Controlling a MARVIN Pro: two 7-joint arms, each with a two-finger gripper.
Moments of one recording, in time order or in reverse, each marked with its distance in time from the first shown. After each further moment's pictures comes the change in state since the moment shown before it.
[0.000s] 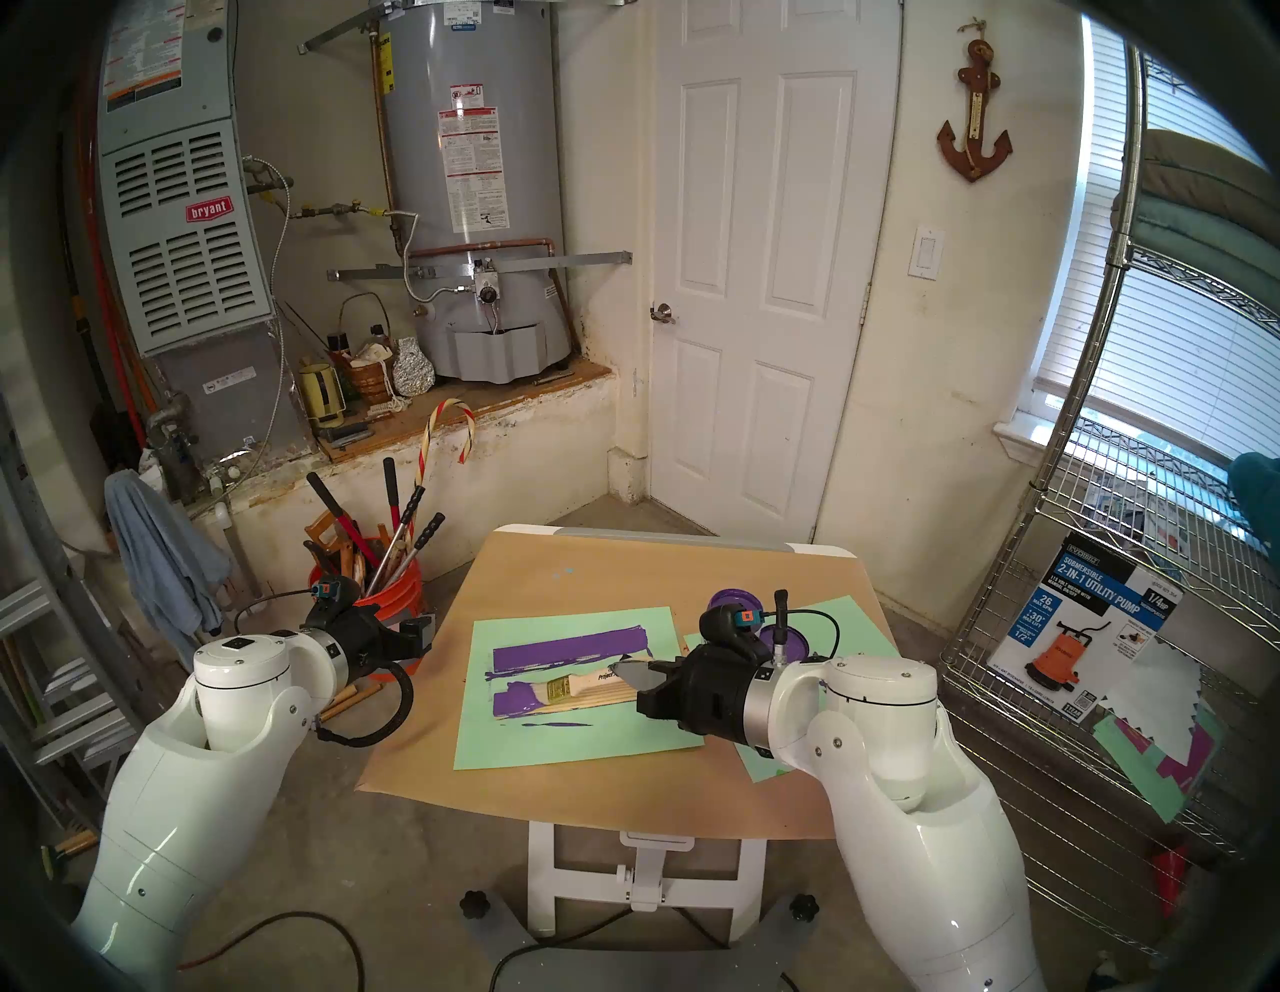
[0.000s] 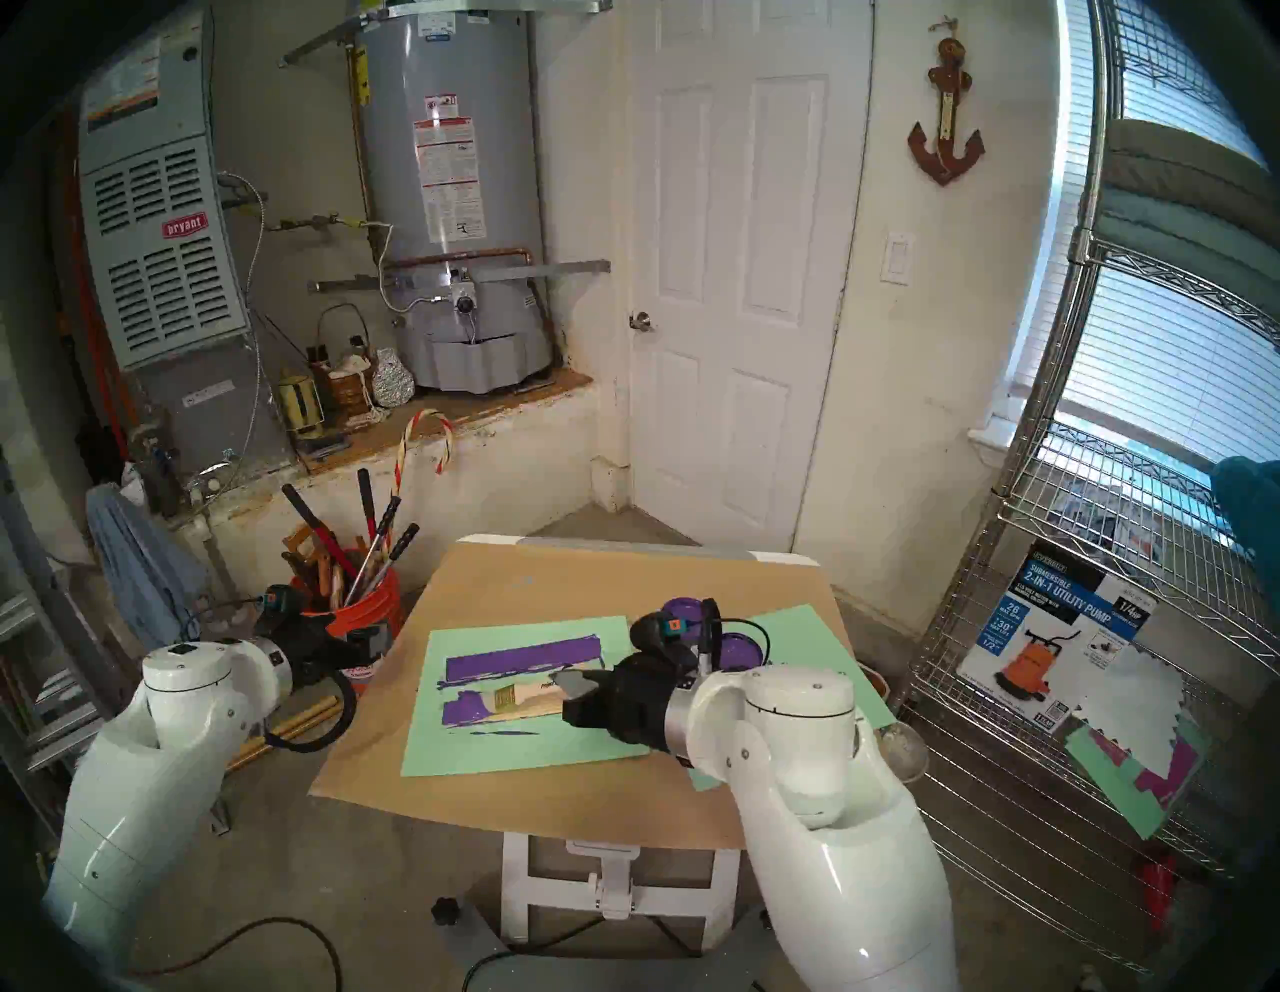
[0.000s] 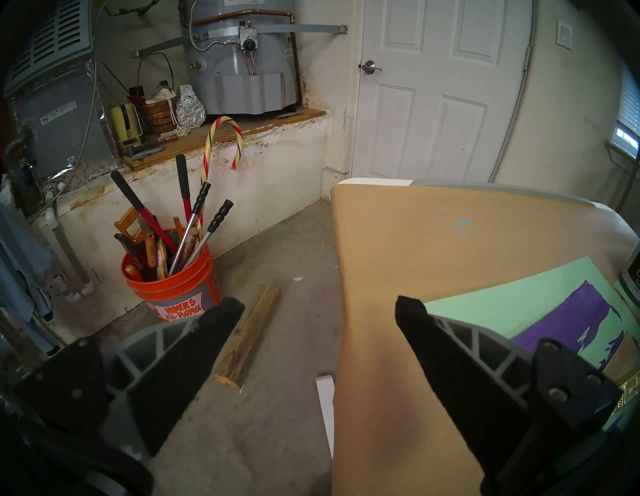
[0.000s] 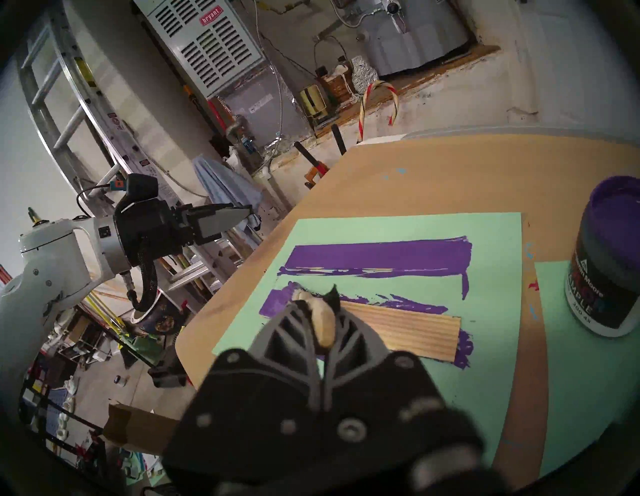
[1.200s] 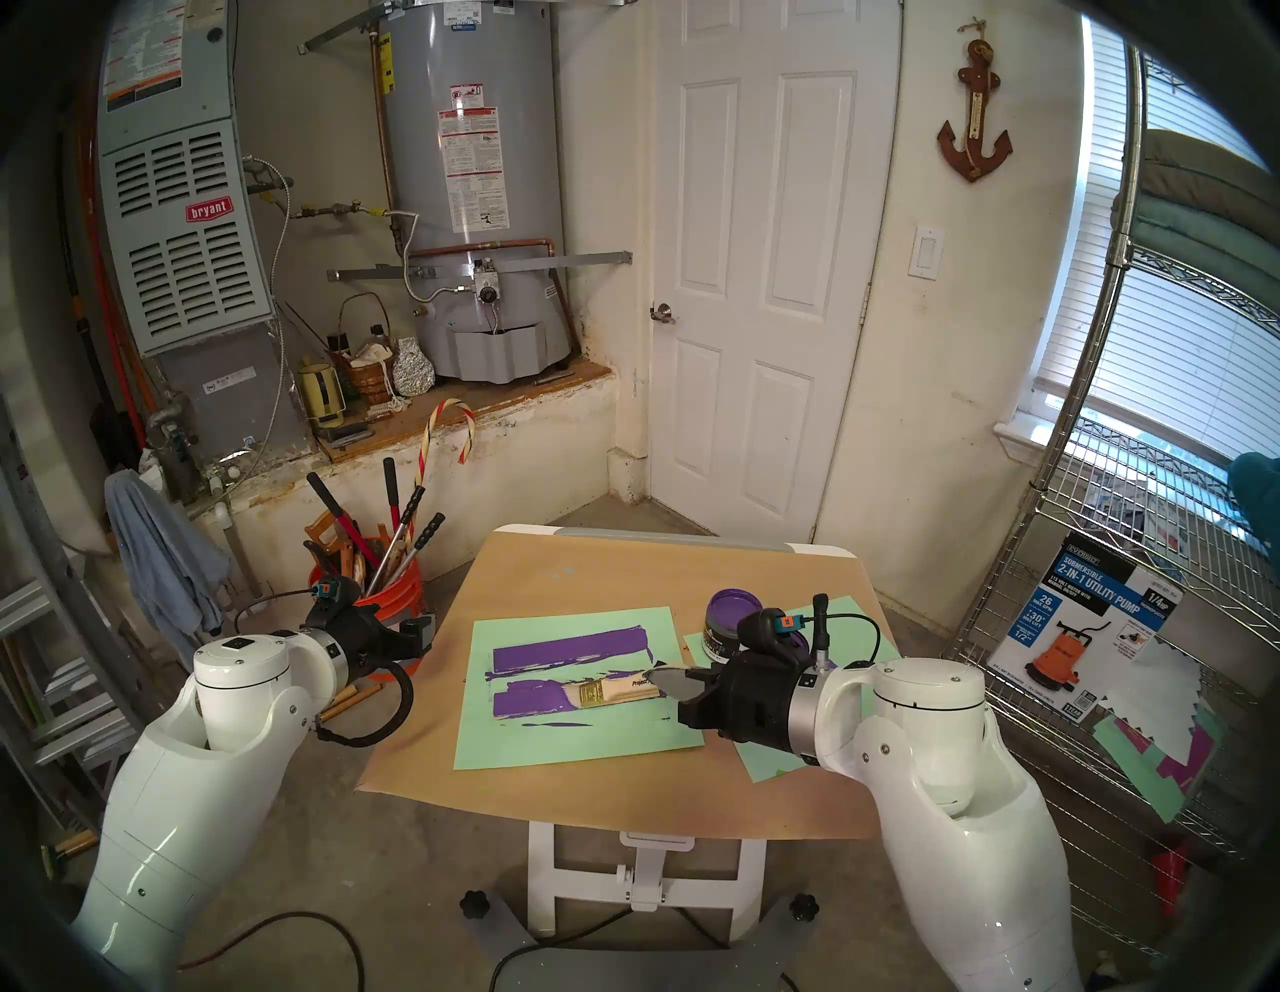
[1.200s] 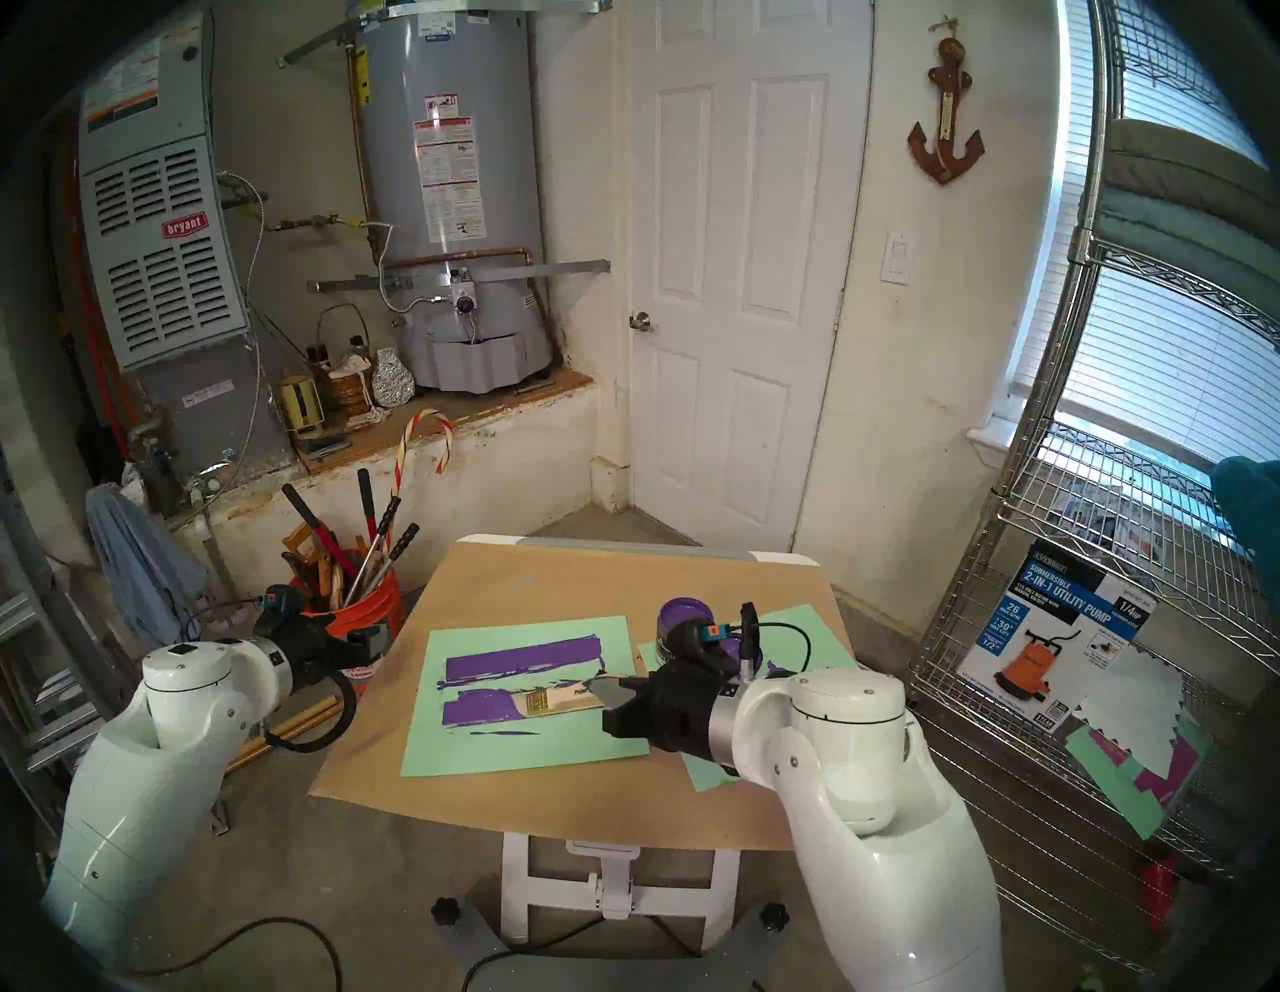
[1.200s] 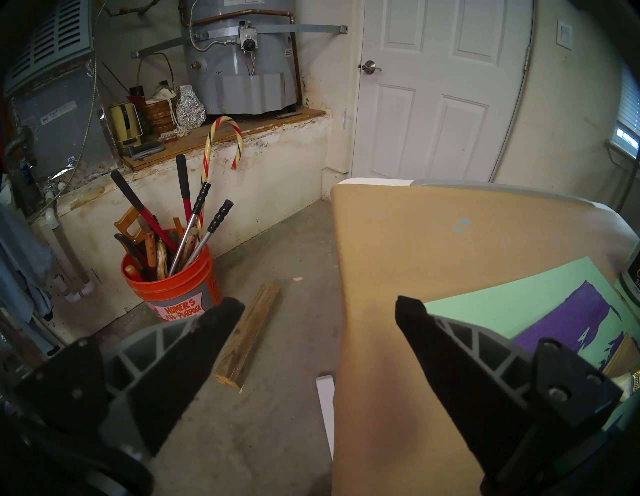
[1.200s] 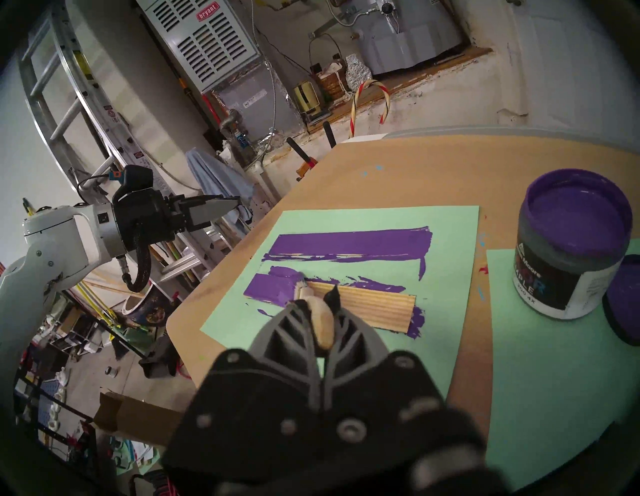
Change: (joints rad) left arm 0.000 0.000 0.000 0.000 0.000 0.000 0.000; right arm -0.049 0.081 0.074 -0.056 0.017 0.010 0.046
